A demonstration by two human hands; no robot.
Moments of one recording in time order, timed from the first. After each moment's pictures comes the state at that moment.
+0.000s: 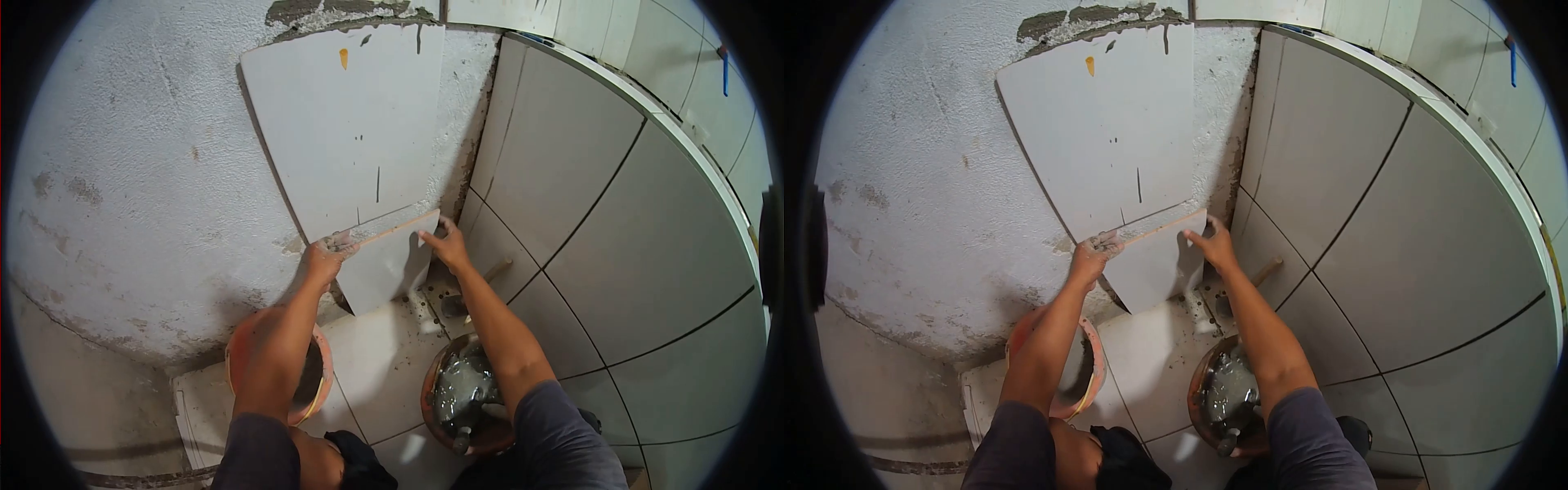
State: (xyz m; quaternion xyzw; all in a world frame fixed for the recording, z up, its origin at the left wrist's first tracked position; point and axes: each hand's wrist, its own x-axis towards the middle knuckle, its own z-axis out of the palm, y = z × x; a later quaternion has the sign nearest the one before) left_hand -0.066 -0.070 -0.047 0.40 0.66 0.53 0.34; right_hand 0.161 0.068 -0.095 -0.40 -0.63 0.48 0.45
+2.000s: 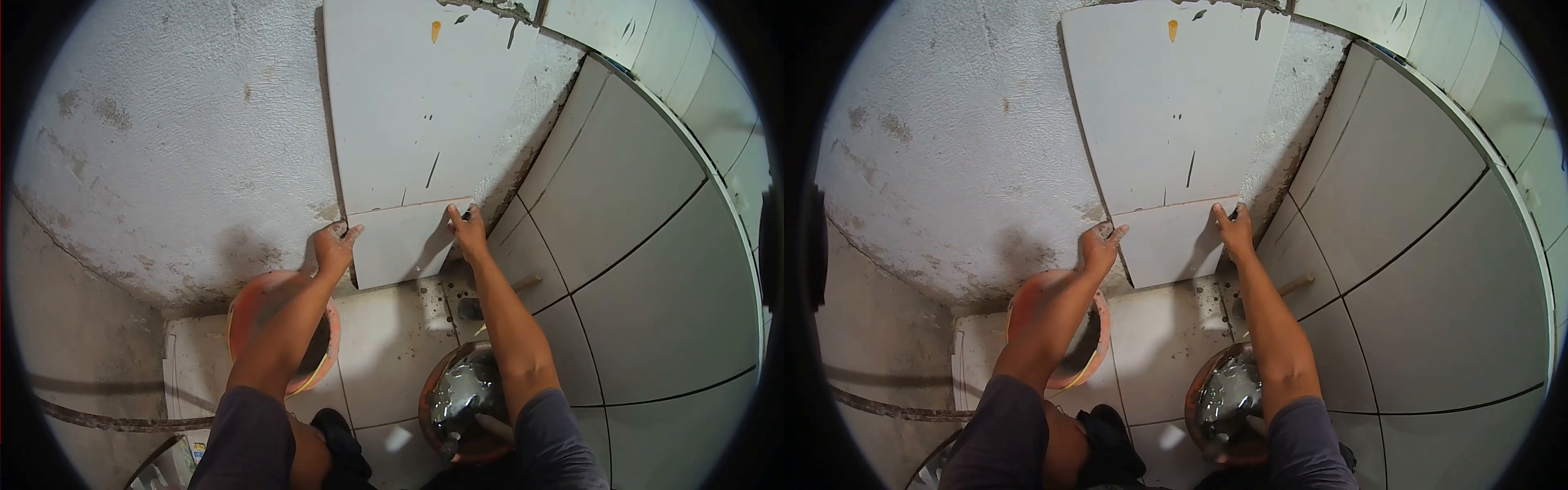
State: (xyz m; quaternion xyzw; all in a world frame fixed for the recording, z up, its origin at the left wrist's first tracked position) left_hand -0.084 -0.102 -0.071 0.36 0.79 0.49 0.04; right_hand 0.117 0.082 -0.091 -0.41 -0.60 0.57 0.39
